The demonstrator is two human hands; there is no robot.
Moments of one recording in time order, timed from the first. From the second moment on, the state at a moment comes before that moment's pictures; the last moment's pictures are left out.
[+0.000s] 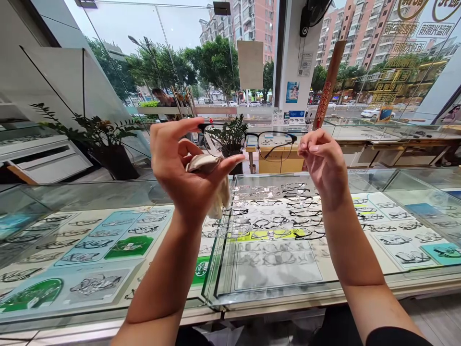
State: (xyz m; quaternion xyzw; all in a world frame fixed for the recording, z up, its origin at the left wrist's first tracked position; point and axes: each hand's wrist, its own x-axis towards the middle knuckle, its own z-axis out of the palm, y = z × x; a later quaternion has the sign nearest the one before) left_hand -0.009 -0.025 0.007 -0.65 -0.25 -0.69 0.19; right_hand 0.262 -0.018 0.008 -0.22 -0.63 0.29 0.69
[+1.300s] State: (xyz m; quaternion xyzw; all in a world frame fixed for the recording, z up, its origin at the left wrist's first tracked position) left_hand -0.001 -0.031 0.000 -0.67 -0.30 -0.65 0.20; right_hand 0.232 -0.051 0.004 -0.32 -0.67 0.01 0.67
